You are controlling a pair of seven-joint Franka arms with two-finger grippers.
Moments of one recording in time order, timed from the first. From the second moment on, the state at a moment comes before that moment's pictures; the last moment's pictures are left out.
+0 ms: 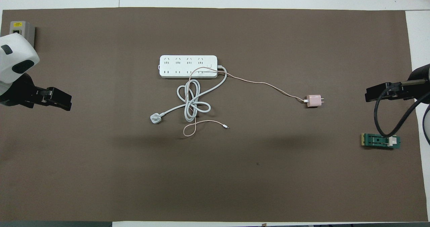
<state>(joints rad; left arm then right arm) -0.04 0.00 -0.07 -1.65 0.03 1.49 0.03 -0.07 -0.08 0.05 -1.75 -0.01 1.65 -0.05</state>
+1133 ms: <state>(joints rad) -0.04 0.00 -0.07 -1.65 0.03 1.49 0.03 -0.16 0.21 0.05 -1.78 0.52 1.75 0.82</state>
